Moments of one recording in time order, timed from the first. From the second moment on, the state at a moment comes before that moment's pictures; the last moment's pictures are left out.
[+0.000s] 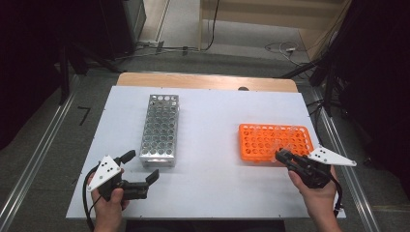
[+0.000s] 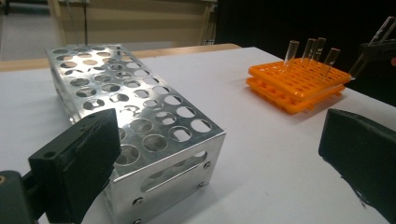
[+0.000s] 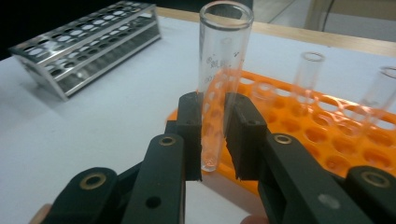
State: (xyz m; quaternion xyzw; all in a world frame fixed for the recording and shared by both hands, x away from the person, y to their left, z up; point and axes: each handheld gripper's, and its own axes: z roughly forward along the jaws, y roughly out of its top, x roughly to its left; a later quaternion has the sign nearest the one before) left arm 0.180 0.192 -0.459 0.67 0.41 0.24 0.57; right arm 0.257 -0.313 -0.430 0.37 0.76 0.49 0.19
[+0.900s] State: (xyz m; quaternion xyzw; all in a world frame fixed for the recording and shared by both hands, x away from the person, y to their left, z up) left arm 0.184 0.140 -0.447 0.70 0.38 0.20 0.57; right arm 0.247 -0.221 -0.444 0.27 0.82 0.49 0.13
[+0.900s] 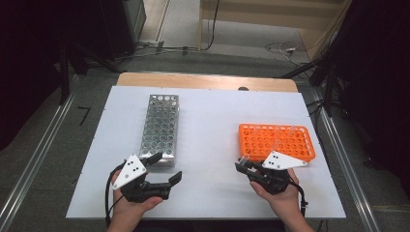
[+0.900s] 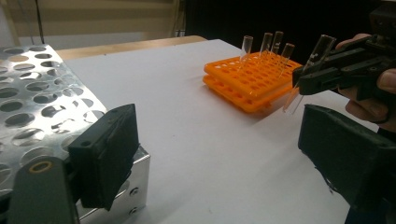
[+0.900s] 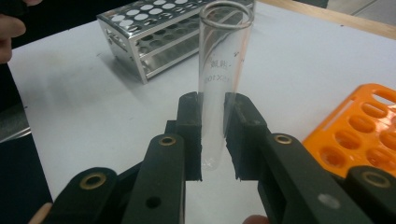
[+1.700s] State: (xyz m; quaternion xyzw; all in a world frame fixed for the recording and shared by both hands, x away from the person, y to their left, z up) left arm 0.190 0.090 -0.440 0.73 0.34 0.15 0.58; right arm 0.236 -0.177 -0.456 0.22 0.85 0.47 0.11
